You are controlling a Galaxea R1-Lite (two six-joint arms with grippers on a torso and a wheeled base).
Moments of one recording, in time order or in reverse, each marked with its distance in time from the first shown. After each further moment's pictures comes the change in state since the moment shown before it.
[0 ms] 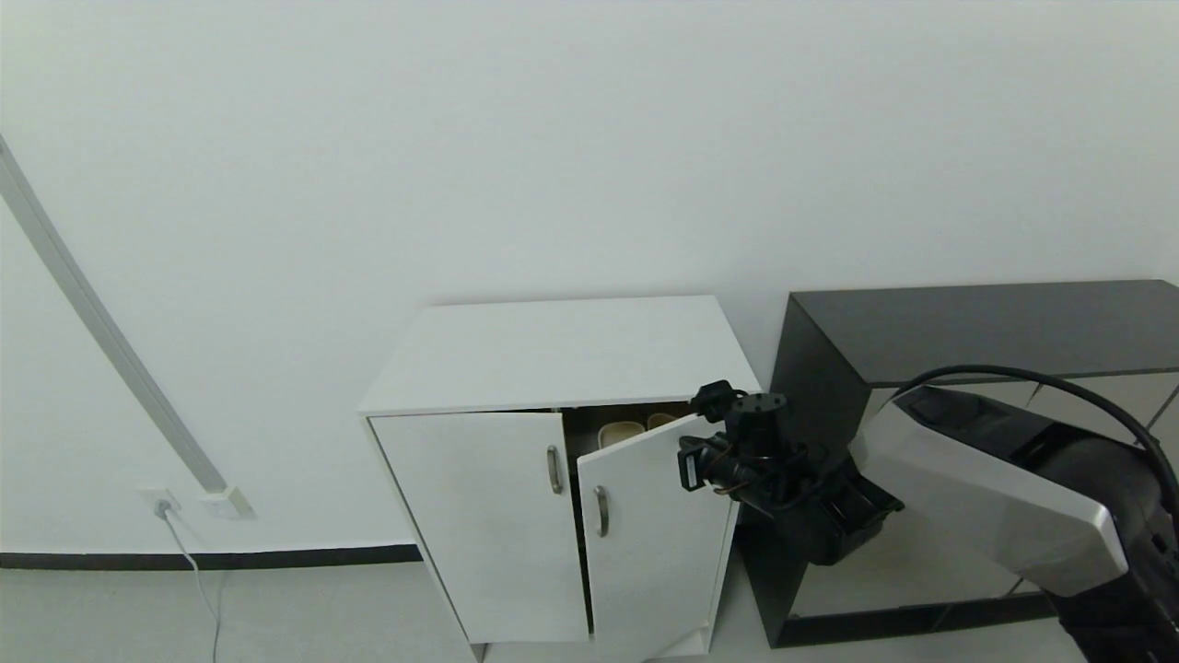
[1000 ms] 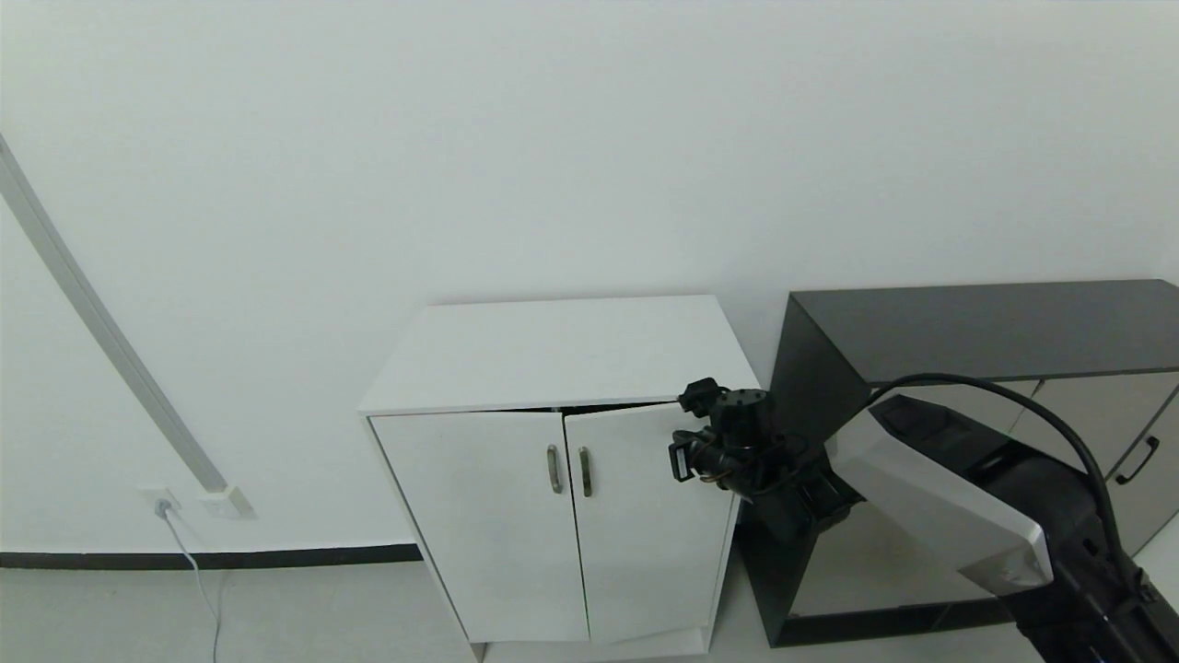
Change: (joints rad) left arm 0.000 0.000 0.000 0.000 0.000 0.000; right arm -0.019 0.122 -0.234 0.117 -0.003 -0.040
